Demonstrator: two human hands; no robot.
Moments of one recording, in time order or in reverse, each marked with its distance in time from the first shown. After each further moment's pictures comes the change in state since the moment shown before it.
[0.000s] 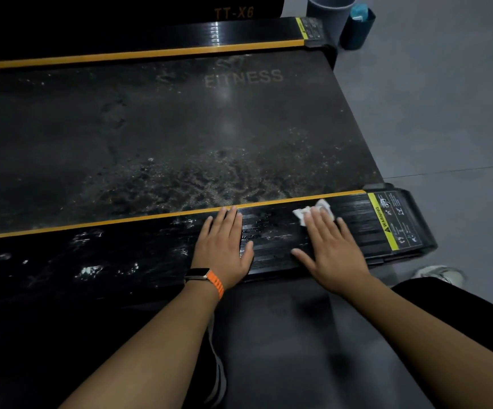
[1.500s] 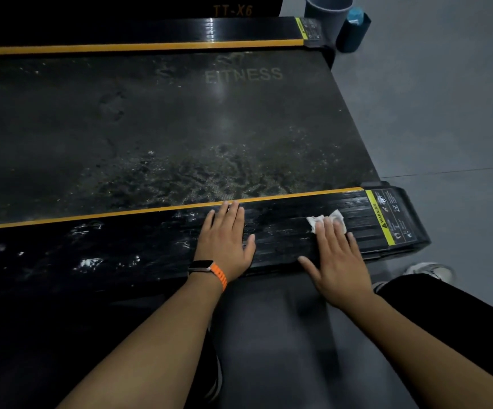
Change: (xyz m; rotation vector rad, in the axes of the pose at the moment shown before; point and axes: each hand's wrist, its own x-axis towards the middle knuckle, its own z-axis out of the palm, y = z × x) left_hand 0.001 0.000 0.000 -0.014 -0.019 -0.001; right_hand -0.036 -0.010 0.012 0.038 0.035 0.135
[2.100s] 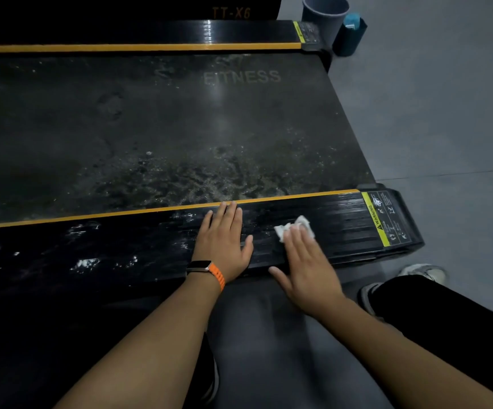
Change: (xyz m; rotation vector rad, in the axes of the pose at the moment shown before) left_hand 0.000 0.000 0.001 -0.011 0.008 -0.003; right_hand 0.000 -0.046 0.010 0.082 0.108 -0.209
